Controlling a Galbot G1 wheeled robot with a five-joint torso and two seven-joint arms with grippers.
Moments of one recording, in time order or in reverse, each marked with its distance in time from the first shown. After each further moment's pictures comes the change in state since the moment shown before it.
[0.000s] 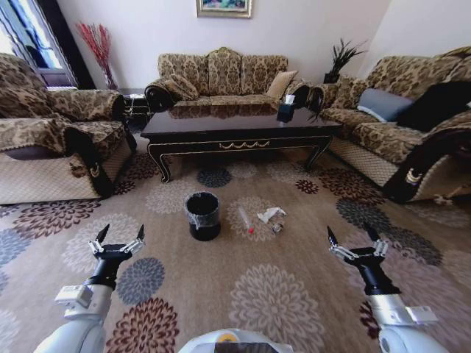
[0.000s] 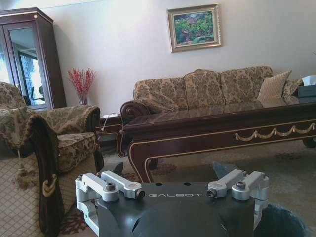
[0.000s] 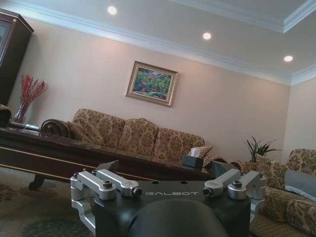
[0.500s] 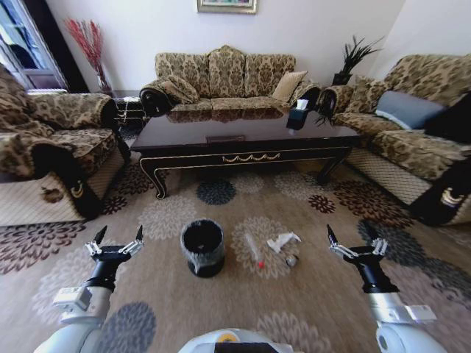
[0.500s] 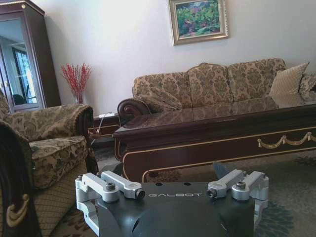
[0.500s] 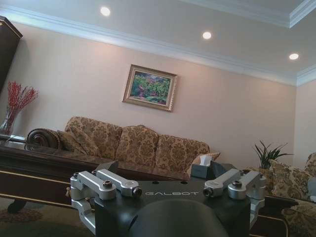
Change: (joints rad) left arm 0.015 -0.013 0.004 -0.025 0.022 0.018 -0.012; right arm 0.028 -0.004 -0.024 -0.012 0.029 0.026 0.011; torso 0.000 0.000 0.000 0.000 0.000
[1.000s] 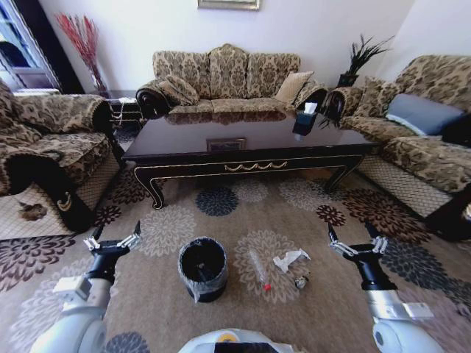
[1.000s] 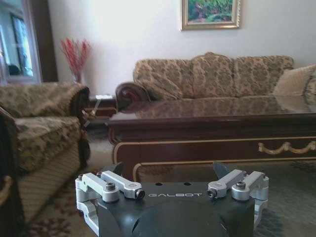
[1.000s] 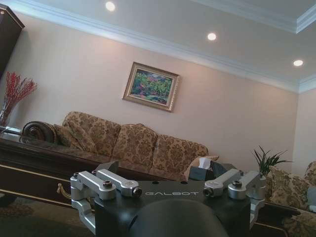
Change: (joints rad) left arm -0.096 0.092 0.009 -0.041 -0.182 0.238 -0.103; right arm 0.029 -0.005 -0.003 -0.017 -0.072 -0.004 0.015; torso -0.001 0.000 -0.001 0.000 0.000
